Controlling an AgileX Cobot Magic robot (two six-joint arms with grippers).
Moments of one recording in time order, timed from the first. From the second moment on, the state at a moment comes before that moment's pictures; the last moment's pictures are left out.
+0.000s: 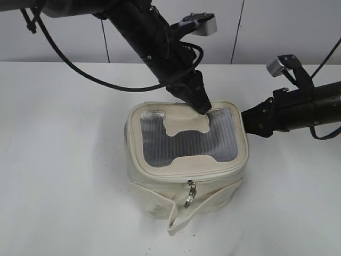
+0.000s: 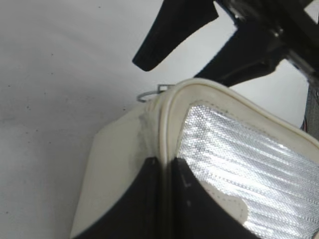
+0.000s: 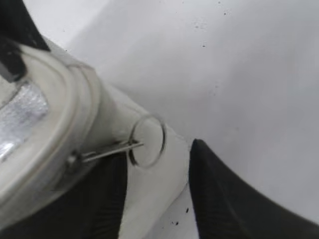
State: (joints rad) left arm -0.62 2.17 -1.87 -0.63 1.16 0.76; right arm 0.03 1.87 -0.85 1.45 0.74 -1.82
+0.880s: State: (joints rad) left arm -0.62 2.17 -1.87 -0.63 1.16 0.76; right arm 0.03 1.81 -0.86 1.10 0.75 -1.38
